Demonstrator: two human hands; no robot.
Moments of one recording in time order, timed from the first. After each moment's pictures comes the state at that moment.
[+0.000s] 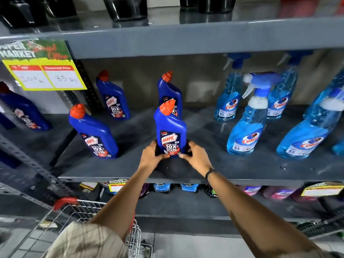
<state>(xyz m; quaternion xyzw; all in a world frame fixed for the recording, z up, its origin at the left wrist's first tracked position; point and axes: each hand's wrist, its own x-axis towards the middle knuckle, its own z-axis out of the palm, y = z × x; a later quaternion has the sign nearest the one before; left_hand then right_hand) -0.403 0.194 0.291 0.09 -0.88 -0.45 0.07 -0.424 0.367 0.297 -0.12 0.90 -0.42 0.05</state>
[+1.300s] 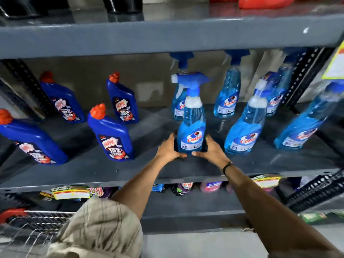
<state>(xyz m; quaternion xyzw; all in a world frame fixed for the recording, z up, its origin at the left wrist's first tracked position) -0.460 0.395 0.300 0.00 -0.91 -0.42 -0.07 -0.458 0.572 0.303 -0.07 0.89 -0.46 0.06</state>
